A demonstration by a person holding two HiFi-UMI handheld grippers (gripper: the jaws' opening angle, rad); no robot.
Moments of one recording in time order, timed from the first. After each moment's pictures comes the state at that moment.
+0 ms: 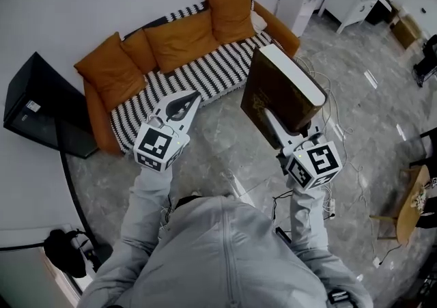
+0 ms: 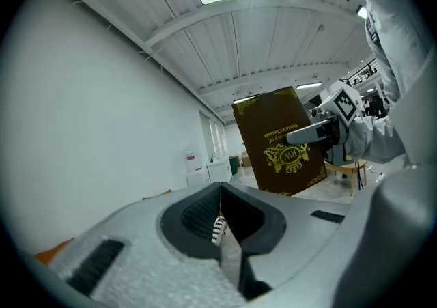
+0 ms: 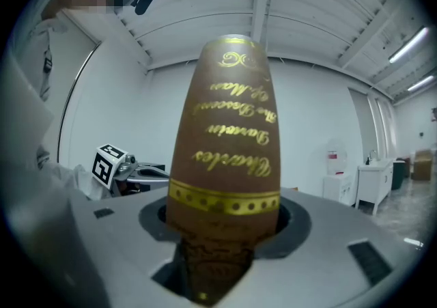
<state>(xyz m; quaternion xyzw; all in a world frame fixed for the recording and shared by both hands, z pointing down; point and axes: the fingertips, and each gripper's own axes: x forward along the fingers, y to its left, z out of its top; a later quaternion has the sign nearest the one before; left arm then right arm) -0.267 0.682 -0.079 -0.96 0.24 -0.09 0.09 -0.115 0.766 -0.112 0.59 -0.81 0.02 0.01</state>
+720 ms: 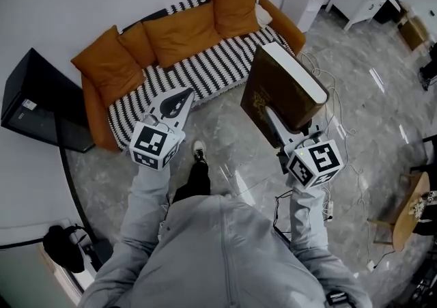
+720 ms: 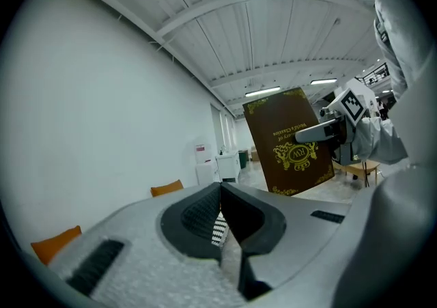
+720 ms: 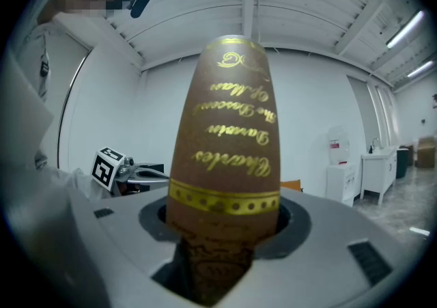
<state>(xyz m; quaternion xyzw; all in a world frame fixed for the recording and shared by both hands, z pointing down) -0.259 0.632 -0.051 -0.95 0.29 -0.11 0.06 -0.086 0.719 -0.086 0.58 -0.81 0.05 0.01</state>
